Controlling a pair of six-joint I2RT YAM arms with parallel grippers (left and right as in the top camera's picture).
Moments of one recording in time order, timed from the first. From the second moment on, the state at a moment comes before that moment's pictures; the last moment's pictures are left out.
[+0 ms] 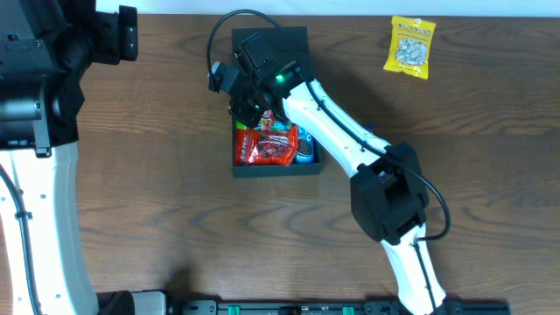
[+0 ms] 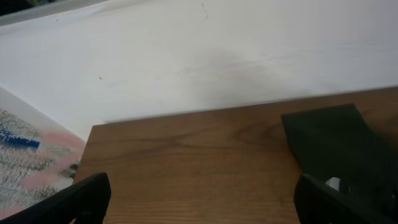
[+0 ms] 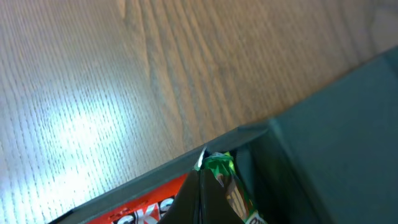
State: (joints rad) left arm 0.05 1.52 2.03 -1.00 -0.03 0.22; right arm 0.63 2.30 2.02 -0.77 -0.28 -0.41
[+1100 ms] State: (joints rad) left arm 0.05 1.52 2.03 -1.03 -0.03 0.22; right arm 0.61 2.40 2.01 -0.70 -0.13 -0.27
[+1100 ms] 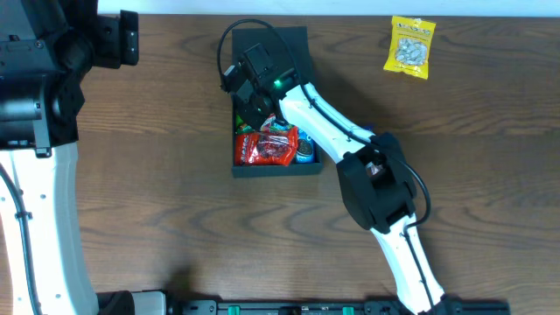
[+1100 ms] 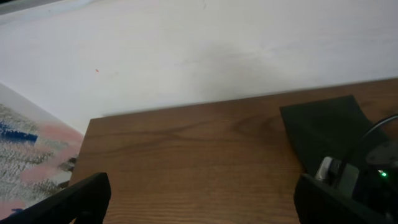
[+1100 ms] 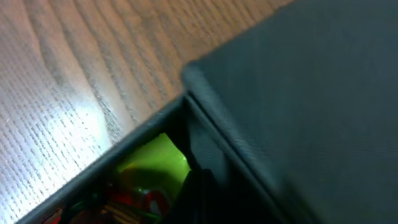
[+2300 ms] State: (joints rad) left arm 0.05 1.52 2.03 -1.03 -0.03 0.22; right arm 0.62 2.45 2.03 -0.75 -0.26 -0.20
